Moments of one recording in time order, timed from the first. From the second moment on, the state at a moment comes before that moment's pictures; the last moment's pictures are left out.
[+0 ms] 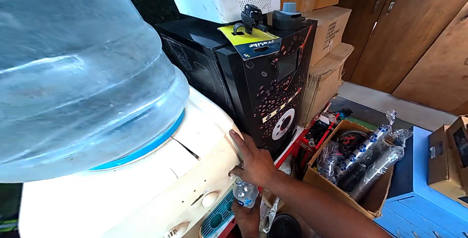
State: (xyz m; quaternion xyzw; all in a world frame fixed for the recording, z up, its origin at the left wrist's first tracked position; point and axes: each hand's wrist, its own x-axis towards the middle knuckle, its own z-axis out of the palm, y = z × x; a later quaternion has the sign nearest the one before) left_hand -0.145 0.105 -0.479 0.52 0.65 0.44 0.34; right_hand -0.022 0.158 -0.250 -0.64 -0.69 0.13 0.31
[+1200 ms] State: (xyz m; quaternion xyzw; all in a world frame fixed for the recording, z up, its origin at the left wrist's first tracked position) left_hand -0.145 0.105 -0.478 0.52 0.65 0.44 0.34; right_hand -0.023 0.157 -0.249 -0.65 -0.69 0.14 0.30
